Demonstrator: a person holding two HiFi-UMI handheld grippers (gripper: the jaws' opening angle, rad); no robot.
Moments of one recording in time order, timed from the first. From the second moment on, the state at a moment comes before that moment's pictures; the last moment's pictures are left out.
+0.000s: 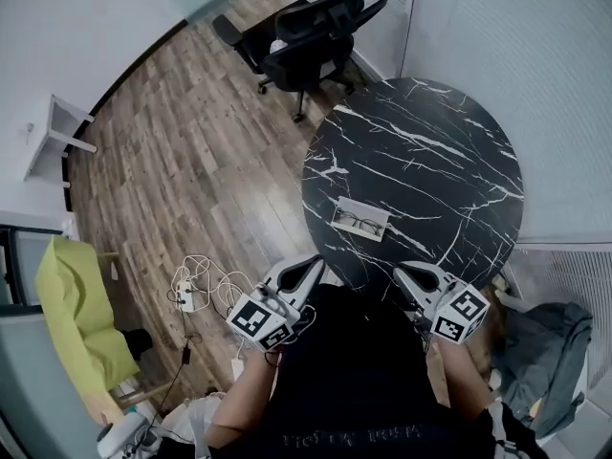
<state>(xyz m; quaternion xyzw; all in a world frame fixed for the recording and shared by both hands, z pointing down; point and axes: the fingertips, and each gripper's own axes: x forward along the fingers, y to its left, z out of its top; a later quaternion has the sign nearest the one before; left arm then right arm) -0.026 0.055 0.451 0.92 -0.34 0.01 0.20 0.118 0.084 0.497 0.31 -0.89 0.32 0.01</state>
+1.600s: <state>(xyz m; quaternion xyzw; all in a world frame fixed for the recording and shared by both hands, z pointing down) -0.047 0.019 0.521 0.93 -0.27 0.05 0.27 0.055 0.005 0.673 0.27 -0.86 0.22 0.37</state>
